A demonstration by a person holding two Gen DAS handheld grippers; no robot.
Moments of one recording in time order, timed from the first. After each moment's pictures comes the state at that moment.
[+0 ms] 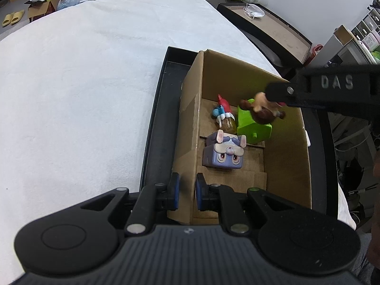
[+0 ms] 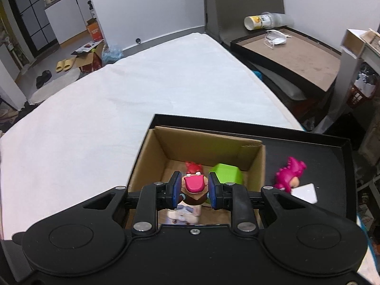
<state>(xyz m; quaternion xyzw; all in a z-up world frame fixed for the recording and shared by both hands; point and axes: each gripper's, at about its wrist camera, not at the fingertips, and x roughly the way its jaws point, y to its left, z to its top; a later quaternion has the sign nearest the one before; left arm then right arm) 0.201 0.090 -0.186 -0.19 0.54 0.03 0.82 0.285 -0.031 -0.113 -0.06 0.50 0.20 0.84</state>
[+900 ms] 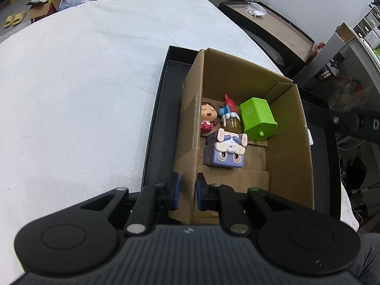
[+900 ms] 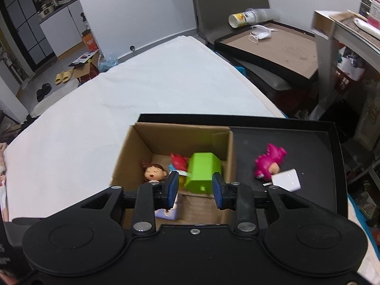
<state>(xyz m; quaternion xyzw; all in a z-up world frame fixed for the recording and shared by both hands) 0.202 0.087 -0.187 -0.18 0.54 0.03 0.82 0.277 -0.091 -0.110 -0.03 0.50 0.17 0.85</state>
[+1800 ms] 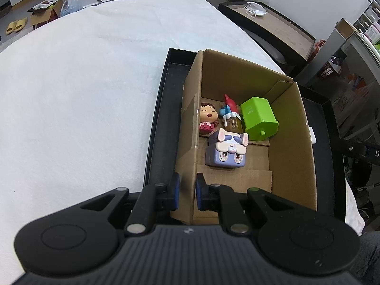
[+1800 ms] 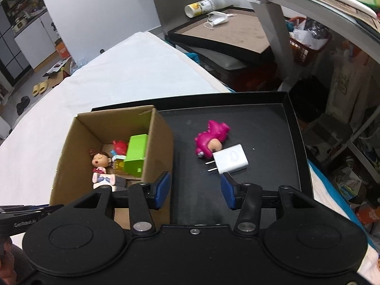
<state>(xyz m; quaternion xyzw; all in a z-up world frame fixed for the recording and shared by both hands) 0.201 0.081 -0.185 -0.17 0.54 0.04 0.82 0.277 -0.173 -0.134 -0.01 0.52 0.12 0.85</state>
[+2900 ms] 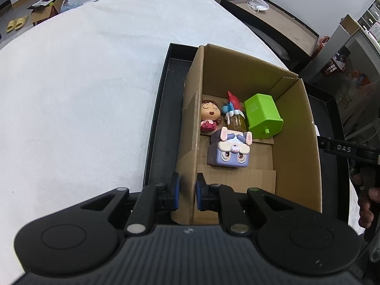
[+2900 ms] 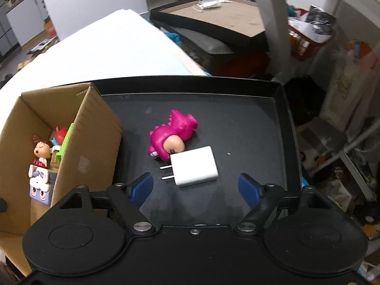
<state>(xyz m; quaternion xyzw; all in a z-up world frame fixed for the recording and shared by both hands) 0.208 0.079 -0.192 -0.16 0.55 0.05 0.82 0.322 -0.187 -0.204 -0.08 0.53 0.11 0.84</state>
